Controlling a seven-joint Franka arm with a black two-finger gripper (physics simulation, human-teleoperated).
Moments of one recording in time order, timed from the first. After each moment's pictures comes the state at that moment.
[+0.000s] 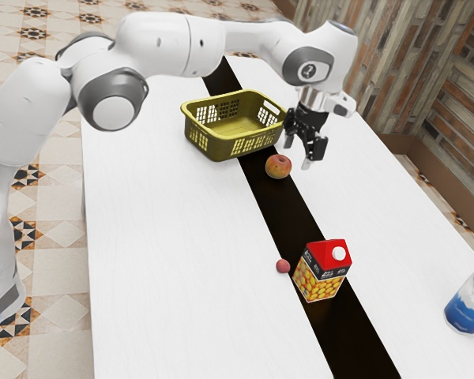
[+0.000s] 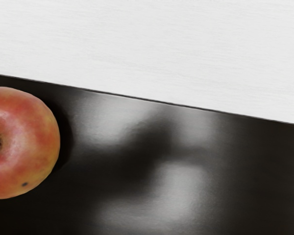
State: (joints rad) arm -0.02 0.48 0.17 -1.16 -0.09 1.63 -0.03
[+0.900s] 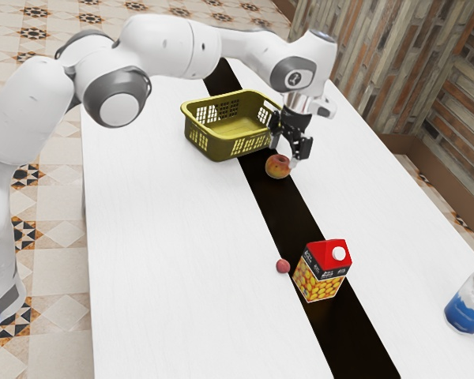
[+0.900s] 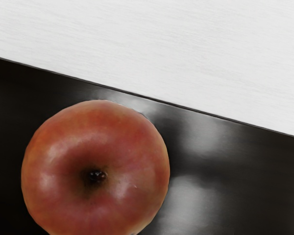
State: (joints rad) arm 0.07 0.50 0.17 -1.25 -0.10 1.75 -0.03
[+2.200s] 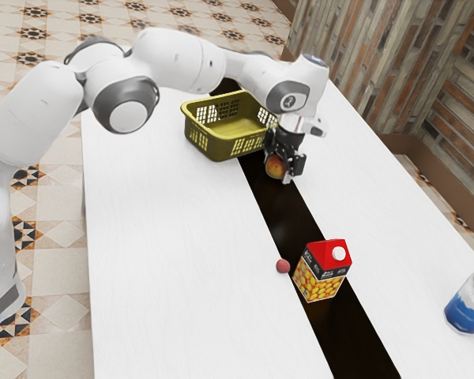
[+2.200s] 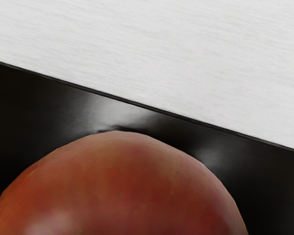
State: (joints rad) arm 0.09 0.57 0.17 -1.30 -0.11 1.85 -0.03
